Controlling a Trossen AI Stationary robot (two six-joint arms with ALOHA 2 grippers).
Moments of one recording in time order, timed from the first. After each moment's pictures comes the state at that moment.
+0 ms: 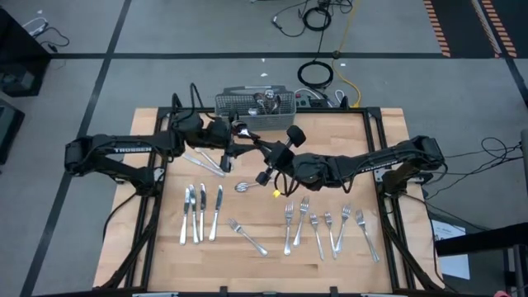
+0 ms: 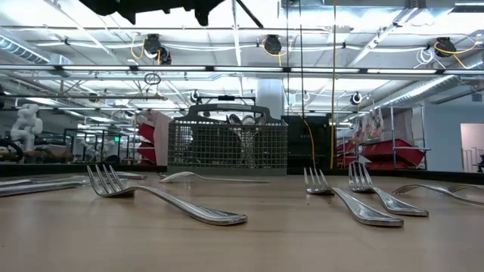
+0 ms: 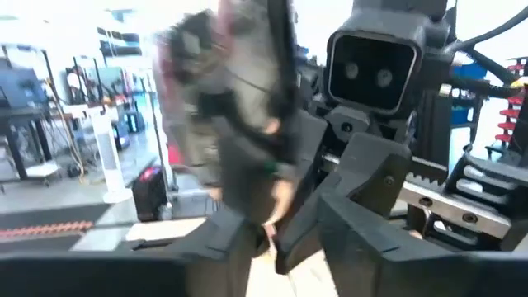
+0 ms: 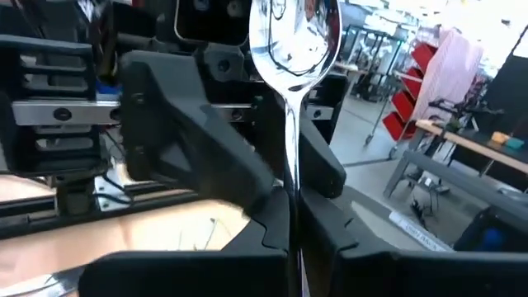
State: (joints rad) left arm 0.25 1.24 0.86 0.51 0.39 0.06; right arm 0.17 1.64 1.32 0.23 0.82 -0.13
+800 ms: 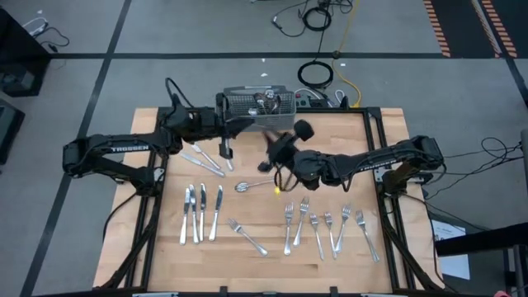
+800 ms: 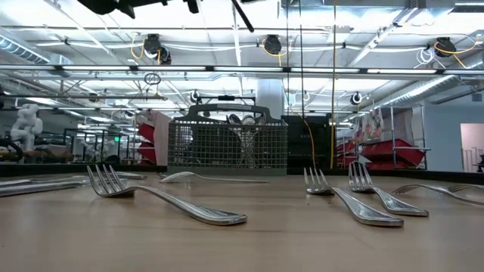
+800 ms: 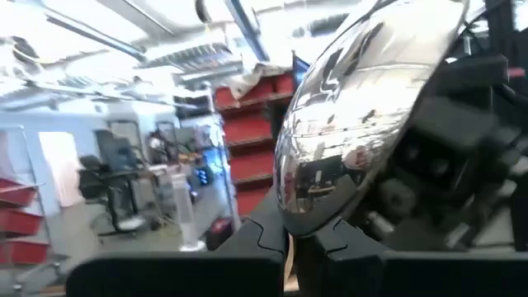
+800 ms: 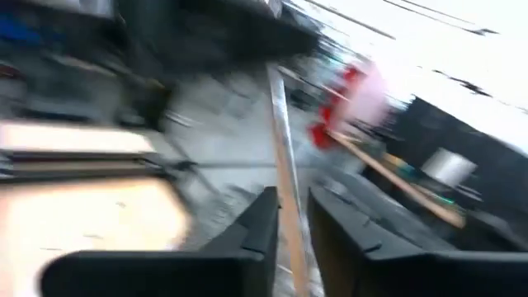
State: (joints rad) left arm 0.28 1.22 0.86 0.66 0.26 0.15; right arm 0.14 1.64 1.32 0.29 1.07 -0.44
